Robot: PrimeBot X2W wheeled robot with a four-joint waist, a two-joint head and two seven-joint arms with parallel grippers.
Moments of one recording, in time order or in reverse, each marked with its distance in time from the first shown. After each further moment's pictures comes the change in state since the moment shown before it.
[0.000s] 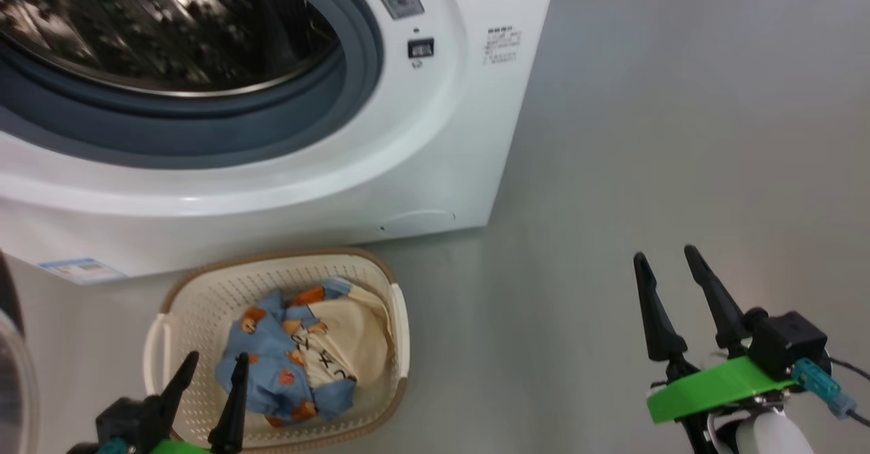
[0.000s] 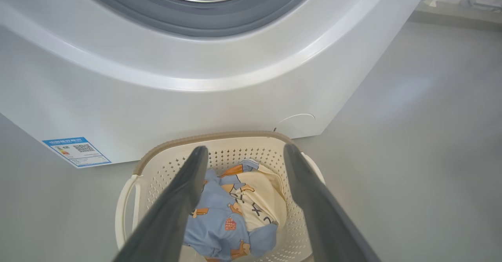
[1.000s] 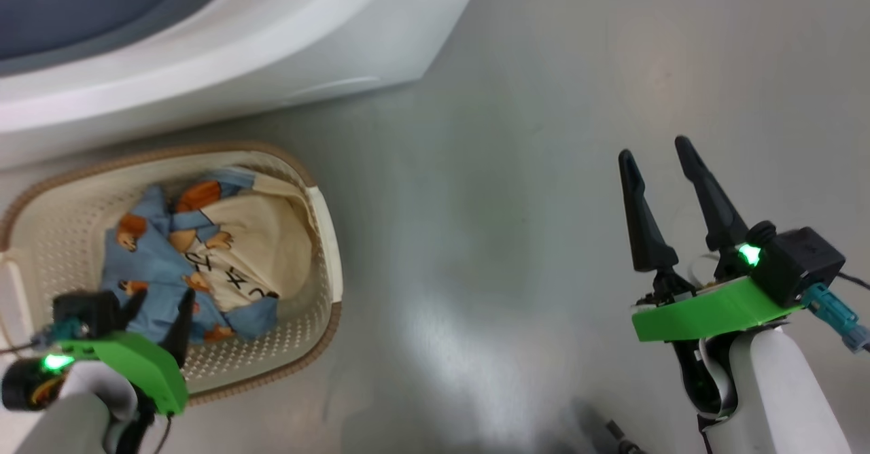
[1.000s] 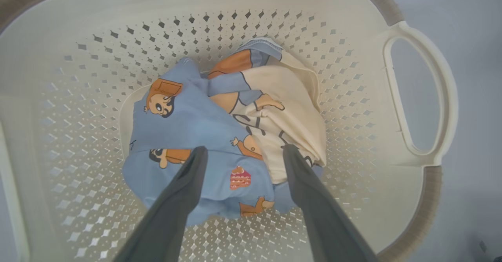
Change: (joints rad) left arm -0.476 0.168 -0.332 0.543 -0.279 0.000 0.032; right arm -0.194 -0.006 0.060 -0.077 0.021 0.000 0.000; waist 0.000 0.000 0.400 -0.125
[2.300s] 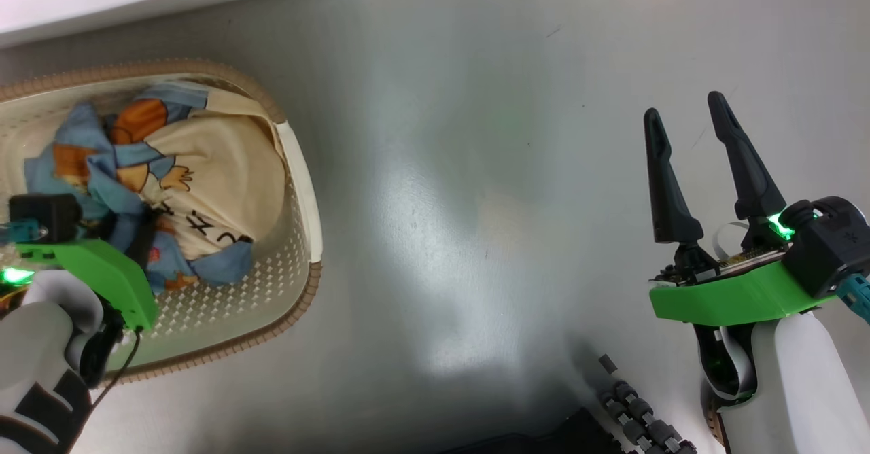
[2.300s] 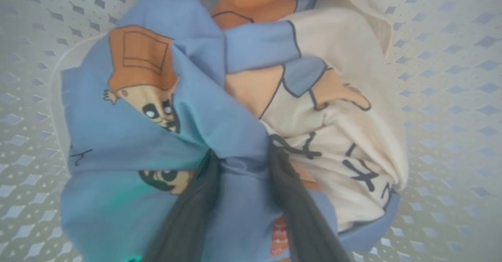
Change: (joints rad) left arm -0.317 0.096 -0.396 0.112 -0.350 0.000 0.028; right arm -0.030 0.000 -0.028 -0.106 -0.052 0.000 0.000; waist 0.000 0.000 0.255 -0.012
